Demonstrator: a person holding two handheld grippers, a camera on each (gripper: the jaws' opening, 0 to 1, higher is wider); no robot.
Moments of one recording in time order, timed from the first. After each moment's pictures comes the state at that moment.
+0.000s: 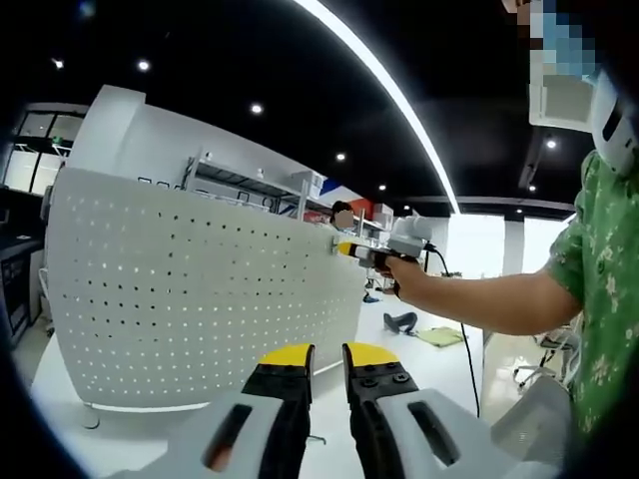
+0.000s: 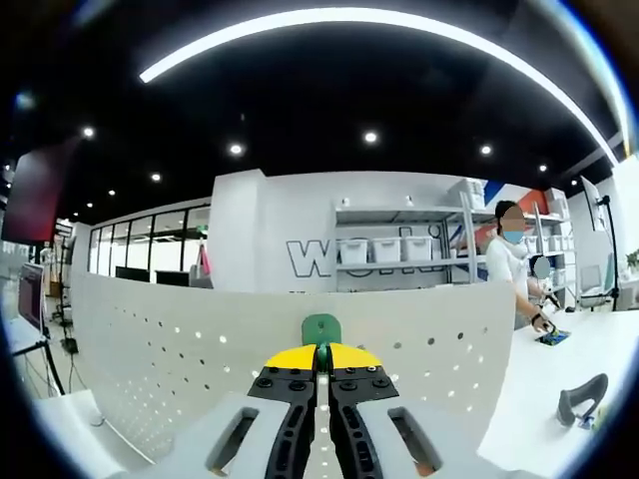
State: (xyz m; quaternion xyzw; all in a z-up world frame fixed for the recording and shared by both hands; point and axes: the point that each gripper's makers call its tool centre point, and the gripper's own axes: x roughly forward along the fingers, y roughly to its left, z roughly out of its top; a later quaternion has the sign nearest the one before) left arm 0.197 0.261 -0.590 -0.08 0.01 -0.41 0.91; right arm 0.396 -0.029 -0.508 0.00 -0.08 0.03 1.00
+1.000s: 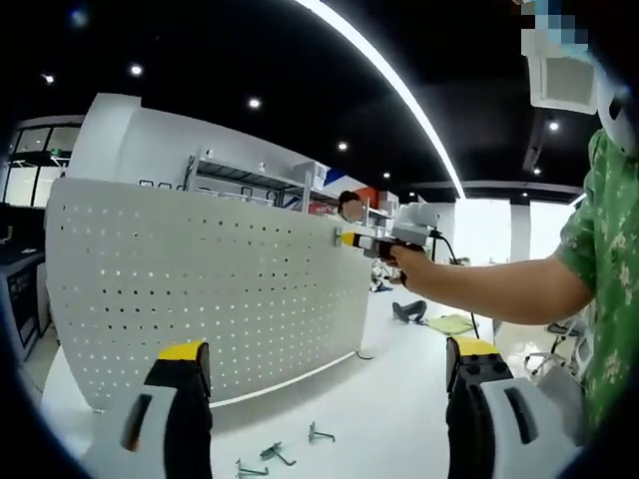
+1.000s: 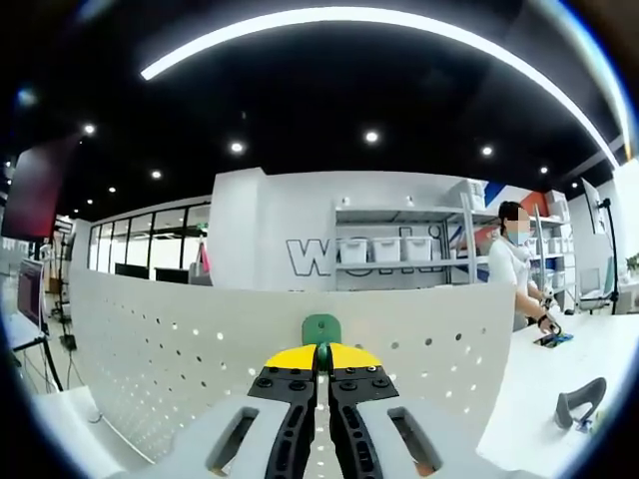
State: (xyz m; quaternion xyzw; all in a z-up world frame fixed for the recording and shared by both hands) left arm 0.202 0.251 -0.593 -0.06 0.02 -0.40 0.91; right arm 0.399 -0.030 -0.508 -0.01 -0.08 0.03 1.00
